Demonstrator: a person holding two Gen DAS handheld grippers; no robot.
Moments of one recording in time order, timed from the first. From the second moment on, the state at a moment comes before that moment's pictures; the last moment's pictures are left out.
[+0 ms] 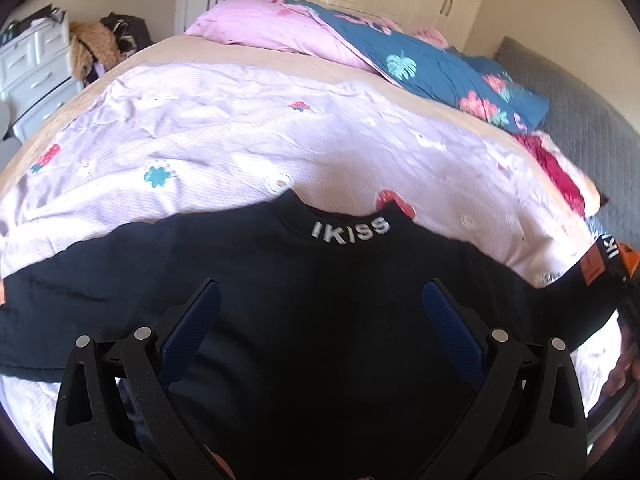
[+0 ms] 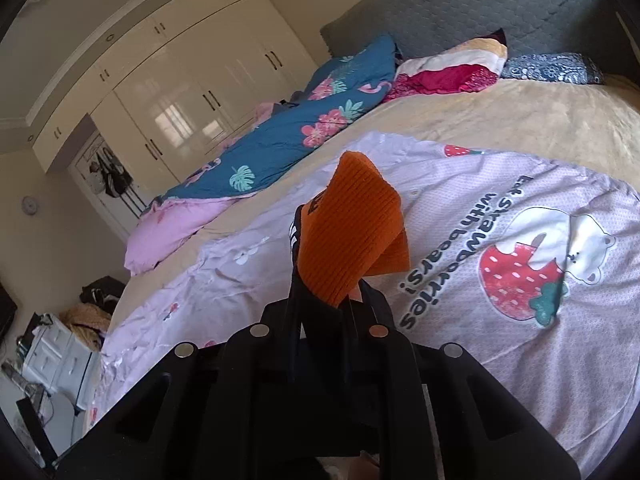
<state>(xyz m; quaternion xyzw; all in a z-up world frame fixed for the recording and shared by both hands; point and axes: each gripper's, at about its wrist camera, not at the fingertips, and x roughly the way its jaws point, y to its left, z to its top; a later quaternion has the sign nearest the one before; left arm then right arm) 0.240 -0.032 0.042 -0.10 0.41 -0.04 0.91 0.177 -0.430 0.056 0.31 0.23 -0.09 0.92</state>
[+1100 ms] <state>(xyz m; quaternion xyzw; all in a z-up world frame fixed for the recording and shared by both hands) 0.242 0.050 0.002 -0.31 0.44 -0.12 0.83 0.224 -0.161 0.011 0.05 0.32 0.16 0.93</state>
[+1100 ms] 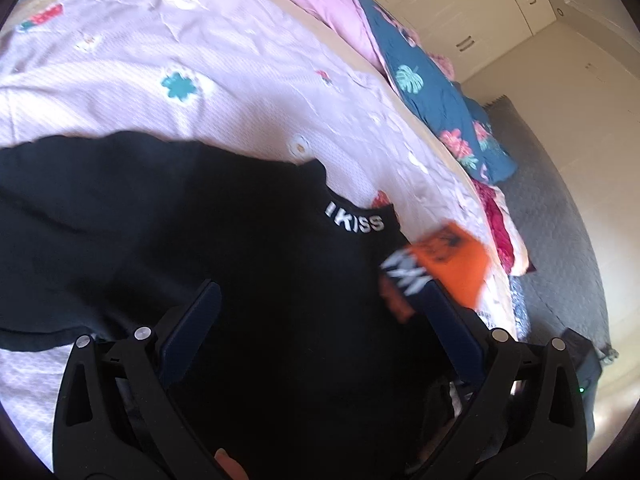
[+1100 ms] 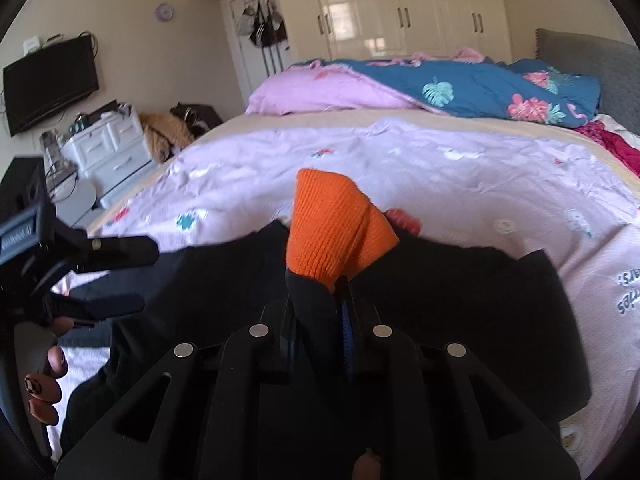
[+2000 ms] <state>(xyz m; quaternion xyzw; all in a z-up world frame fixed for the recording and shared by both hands) 0.247 -0.012 -0.037 -0.21 0.48 -0.13 0.84 0.218 -0.272 0.028 0.18 0.33 0.13 0.92</state>
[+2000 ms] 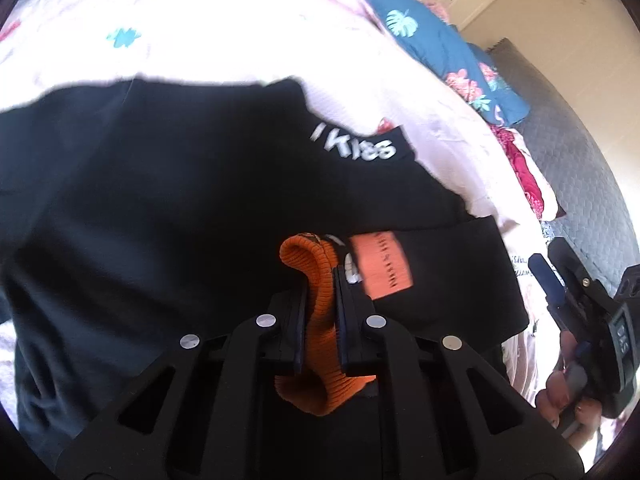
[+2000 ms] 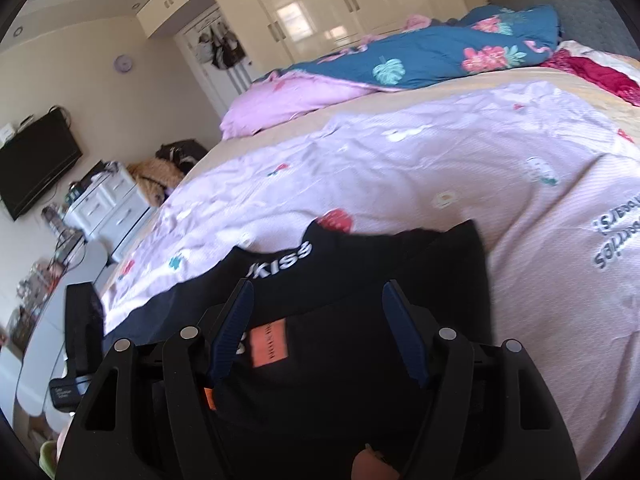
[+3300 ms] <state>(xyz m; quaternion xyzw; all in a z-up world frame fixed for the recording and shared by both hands) 0.215 0.039 0.013 -0.14 0.42 -0.04 0.90 0.224 -0.225 0.001 0.06 0.40 0.12 0.91</state>
